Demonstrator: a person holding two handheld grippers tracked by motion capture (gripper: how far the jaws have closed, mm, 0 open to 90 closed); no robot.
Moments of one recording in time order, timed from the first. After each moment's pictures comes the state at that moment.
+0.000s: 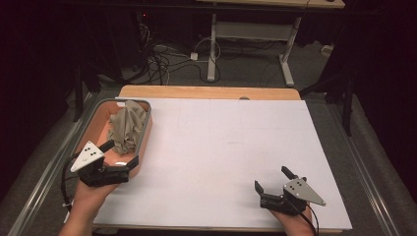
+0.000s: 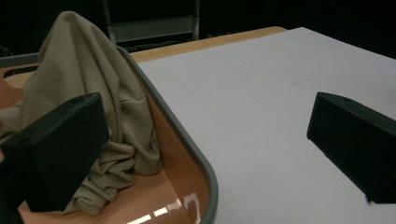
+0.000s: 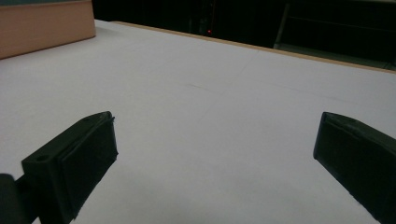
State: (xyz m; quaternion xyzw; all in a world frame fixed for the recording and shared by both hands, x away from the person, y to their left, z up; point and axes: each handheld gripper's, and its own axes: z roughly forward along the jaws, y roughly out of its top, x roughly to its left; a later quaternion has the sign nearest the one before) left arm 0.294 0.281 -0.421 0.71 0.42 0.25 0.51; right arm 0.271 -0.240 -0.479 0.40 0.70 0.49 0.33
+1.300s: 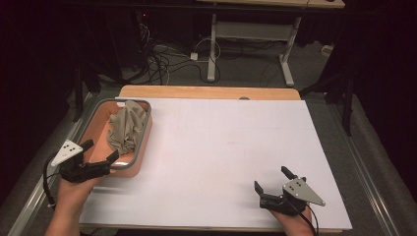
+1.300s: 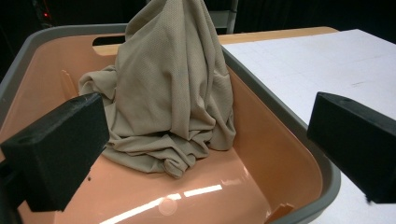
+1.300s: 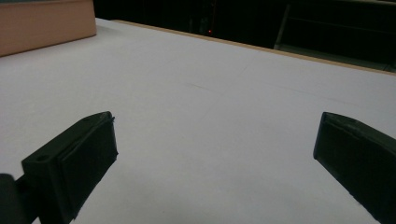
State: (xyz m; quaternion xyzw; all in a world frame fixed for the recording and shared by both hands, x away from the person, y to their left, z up) left arm 0.305 0.330 -0.437 0.68 0.48 0.26 0.49; right arm 0.271 -0.239 -0.479 0.39 0.70 0.49 0.34
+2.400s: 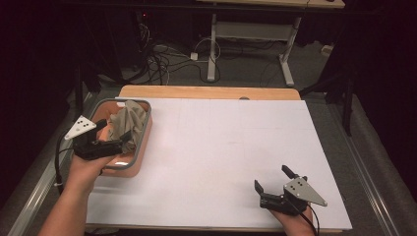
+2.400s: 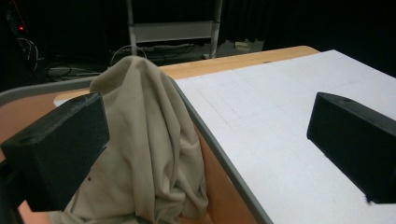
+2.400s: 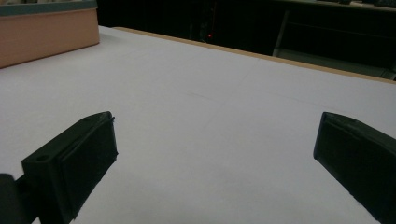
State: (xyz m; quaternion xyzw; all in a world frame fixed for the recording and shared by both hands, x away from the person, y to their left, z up) left arm 0.352 0.297 -0.391 0.69 0.46 0.25 0.51; right arm 0.267 -0.237 -0.469 0.39 0.70 0.50 0.34
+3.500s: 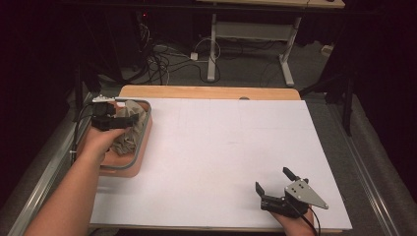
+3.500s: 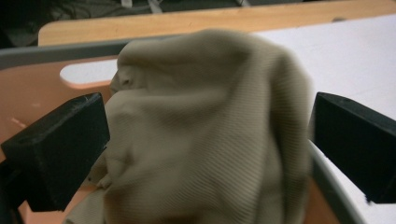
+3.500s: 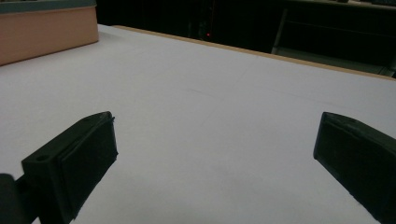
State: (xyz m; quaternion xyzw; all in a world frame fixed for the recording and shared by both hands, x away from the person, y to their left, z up) left arm 0.461 0.306 -0.415 0.72 0.54 0.18 0.40; right arm 0.262 -0.239 -0.471 0.39 0.70 0.49 0.34
